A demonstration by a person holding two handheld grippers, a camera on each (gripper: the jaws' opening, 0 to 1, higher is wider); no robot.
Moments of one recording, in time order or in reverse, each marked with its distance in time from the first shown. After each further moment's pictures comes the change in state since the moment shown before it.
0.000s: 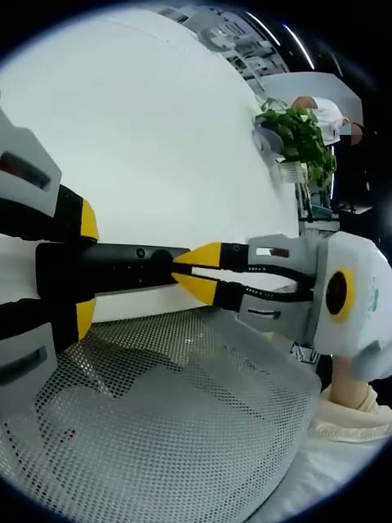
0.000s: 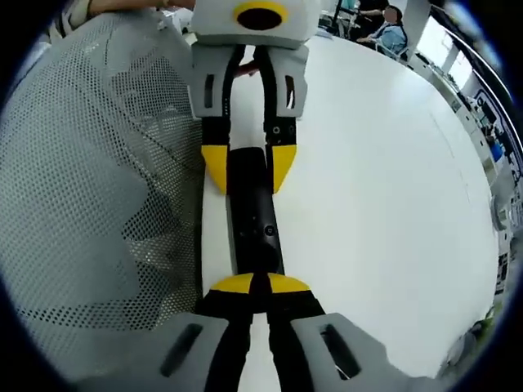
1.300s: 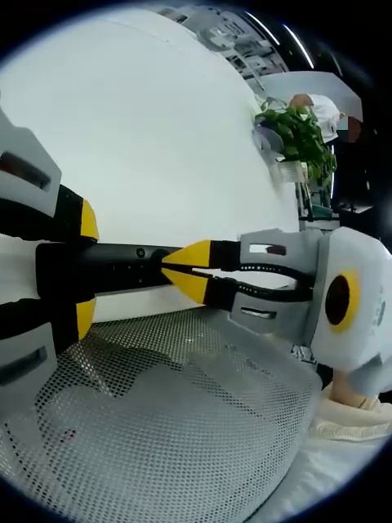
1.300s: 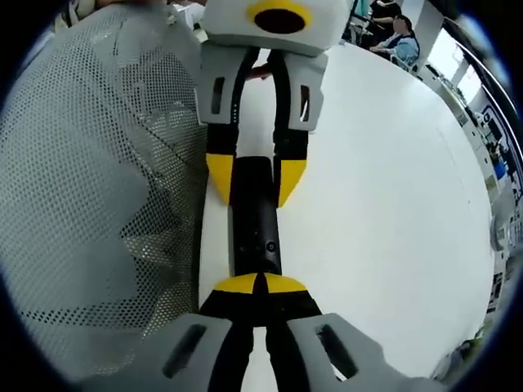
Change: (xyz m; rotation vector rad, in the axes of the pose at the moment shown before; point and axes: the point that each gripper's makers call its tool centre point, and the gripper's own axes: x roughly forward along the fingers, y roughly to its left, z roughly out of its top) left arm 0.000 0.000 0.000 0.003 0.003 -0.002; right arm 0.007 -0.002 0.012 -0.086 0.023 0.000
